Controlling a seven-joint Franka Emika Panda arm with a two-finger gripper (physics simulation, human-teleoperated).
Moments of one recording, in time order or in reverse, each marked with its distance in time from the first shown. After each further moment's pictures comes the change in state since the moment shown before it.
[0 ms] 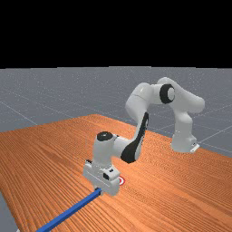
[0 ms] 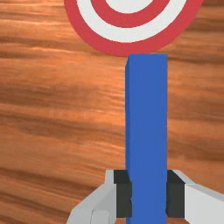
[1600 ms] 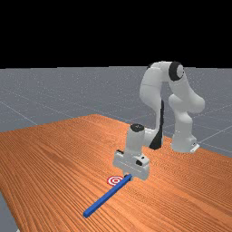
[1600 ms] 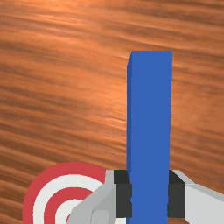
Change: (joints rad) arm 0.003 -0.436 -0.069 -0.867 -0.158 0.449 0.161
